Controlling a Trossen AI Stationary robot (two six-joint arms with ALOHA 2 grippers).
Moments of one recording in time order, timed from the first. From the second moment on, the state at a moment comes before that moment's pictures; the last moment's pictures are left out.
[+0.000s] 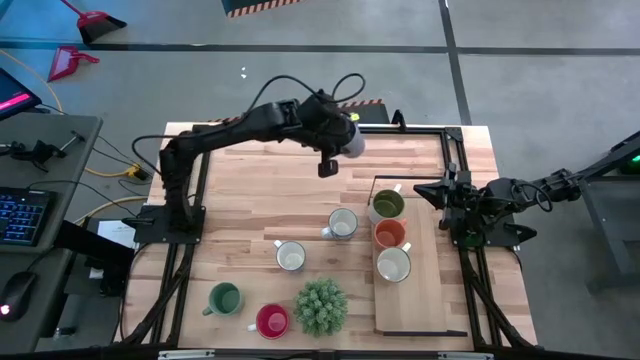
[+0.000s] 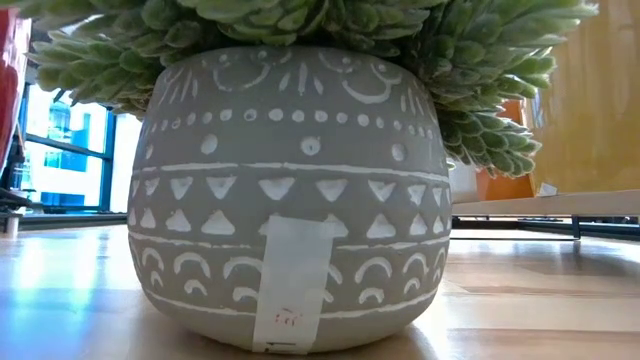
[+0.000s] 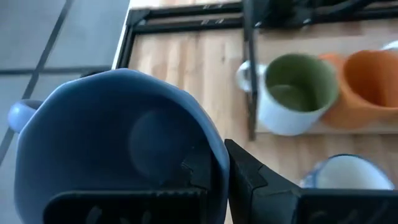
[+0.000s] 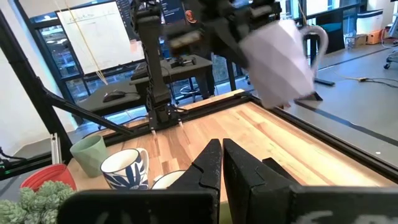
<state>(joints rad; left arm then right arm) 0.30 1.90 1.98 -0.82 0.08 0.29 0.32 0.22 0.38 -0.19 0.56 0.23</state>
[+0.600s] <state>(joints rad) -0.08 1.80 1.97 -1.00 -0.05 0.14 0.32 0.22 0.38 -0.18 0.51 0.25</state>
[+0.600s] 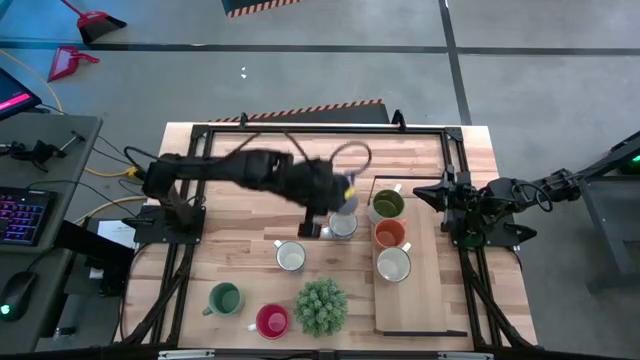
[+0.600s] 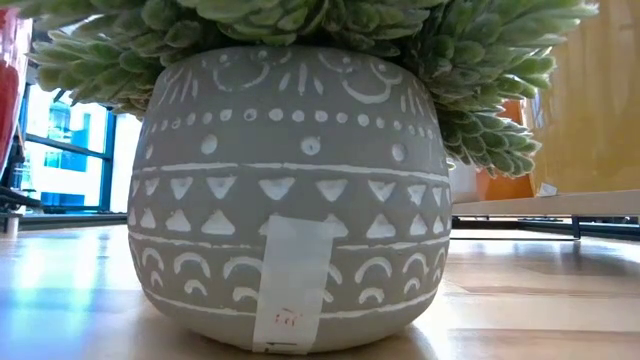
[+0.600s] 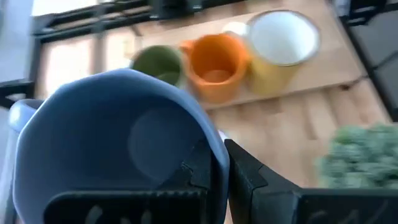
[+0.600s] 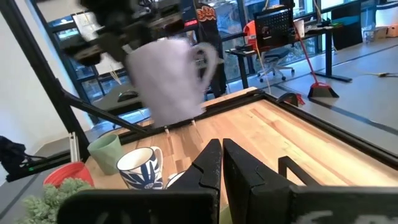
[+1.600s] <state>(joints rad) -0.38 2.04 1.97 -0.77 -0.18 -0.17 0.32 0.22 0.38 -0.24 0.49 0.26</state>
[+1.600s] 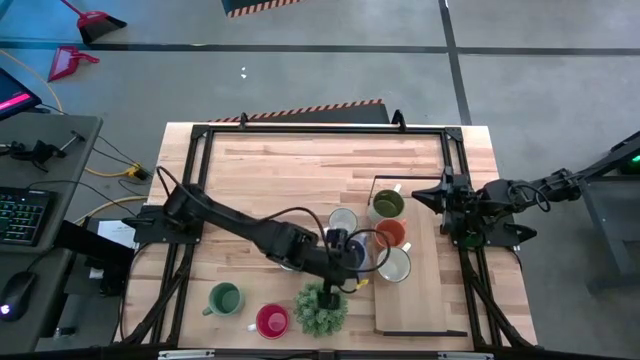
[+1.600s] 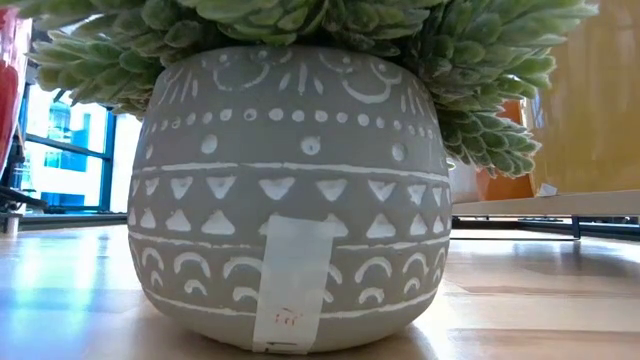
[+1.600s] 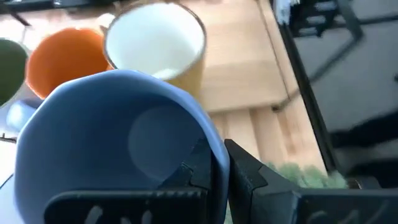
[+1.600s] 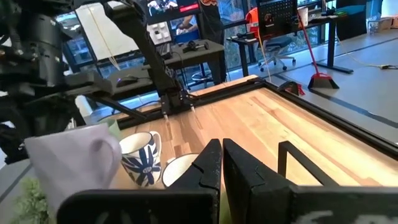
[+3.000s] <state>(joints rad) -0.39 2.17 1.97 -0.80 -0.16 -0.40 0.32 0.24 0.38 -0.23 0.37 0.29</state>
